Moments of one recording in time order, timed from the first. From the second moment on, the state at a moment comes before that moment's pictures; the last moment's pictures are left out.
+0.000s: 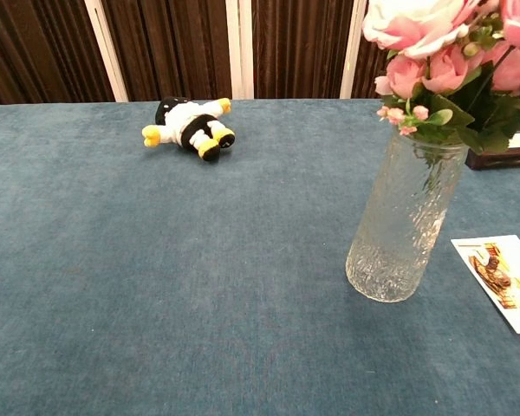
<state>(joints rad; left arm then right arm) 0.05 -1.06 -0.14 -1.68 1.44 1.70 -0.12 0.46 -0.87 0.14 -1.92 -1.56 0.97 1.13</state>
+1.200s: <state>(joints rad) 0.03 -1.01 -0.12 -1.65 1.45 1.63 -0.15 0.03 -1.20 0.00 -1.64 -1.57 1.72 -0.33</state>
